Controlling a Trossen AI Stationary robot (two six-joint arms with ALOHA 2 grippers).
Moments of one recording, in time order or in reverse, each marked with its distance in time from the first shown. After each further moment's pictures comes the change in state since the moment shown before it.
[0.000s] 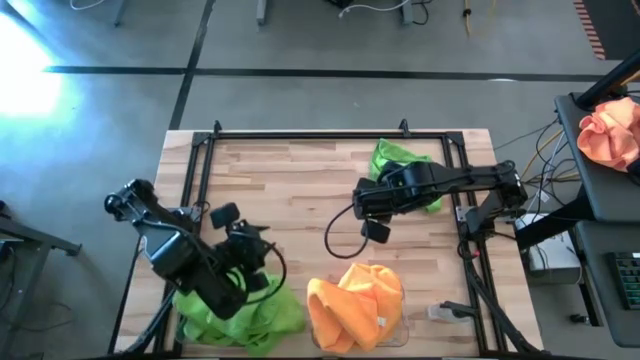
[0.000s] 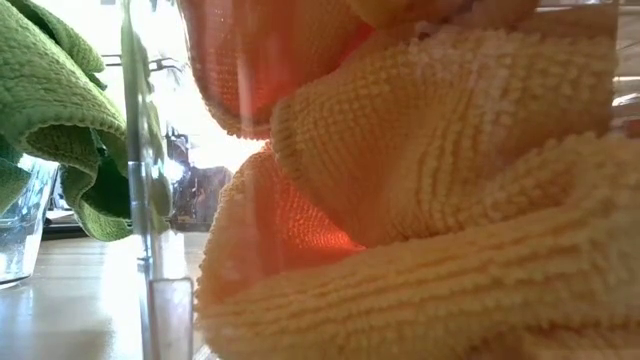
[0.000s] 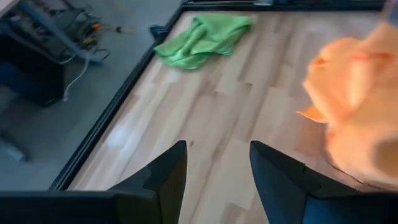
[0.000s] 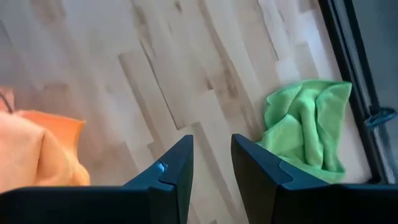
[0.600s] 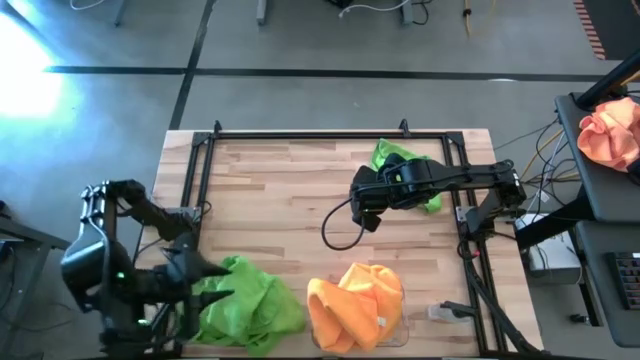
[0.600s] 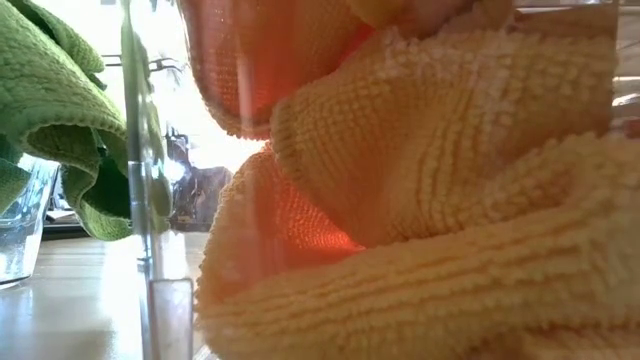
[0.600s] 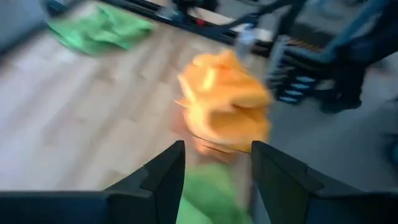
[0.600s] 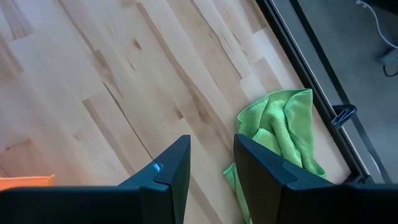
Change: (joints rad) left arm -0.352 -0.074 0.120 0.033 0.049 -0.340; right arm -0.019 0.007 0.000 0.034 0.162 0.103
